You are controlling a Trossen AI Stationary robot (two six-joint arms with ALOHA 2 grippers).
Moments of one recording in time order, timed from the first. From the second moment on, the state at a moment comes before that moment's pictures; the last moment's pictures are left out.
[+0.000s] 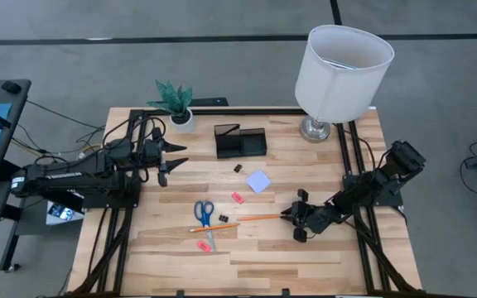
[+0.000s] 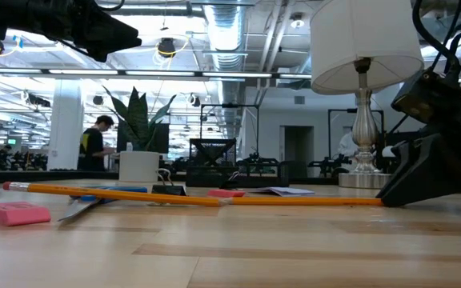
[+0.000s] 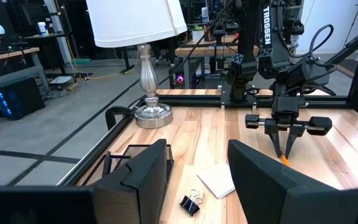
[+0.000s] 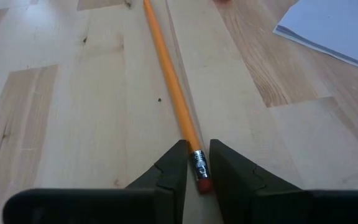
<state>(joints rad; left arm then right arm) 0.19 0.48 0.37 0.07 -0.01 0.07 0.61 1.67 0.29 0.52 0.51 0.54</state>
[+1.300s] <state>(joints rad) 0.19 0.48 0.37 0.07 -0.01 0.07 0.61 1.67 0.29 0.53 0.52 0.54</state>
